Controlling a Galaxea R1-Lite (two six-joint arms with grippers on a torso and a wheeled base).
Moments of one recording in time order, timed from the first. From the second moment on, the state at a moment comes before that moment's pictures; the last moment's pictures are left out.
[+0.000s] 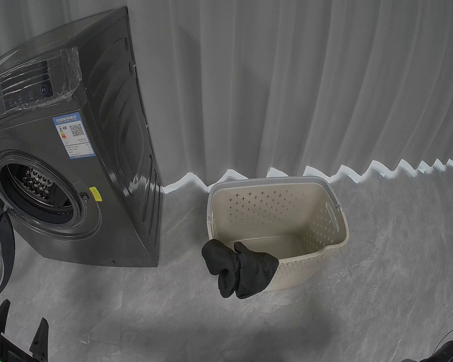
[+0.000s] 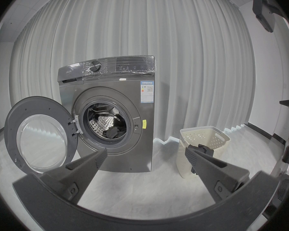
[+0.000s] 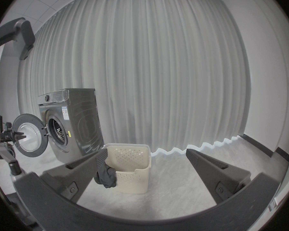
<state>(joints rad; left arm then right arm) 0.00 0.02 -0.02 0.00 0.01 0.00 0.07 0.17 -0.24 -0.03 0.02 0.01</state>
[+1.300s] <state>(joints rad) 0.00 0.02 -0.02 0.00 0.02 -0.01 0.55 1.91 -0.55 -0.88 0.07 0.24</state>
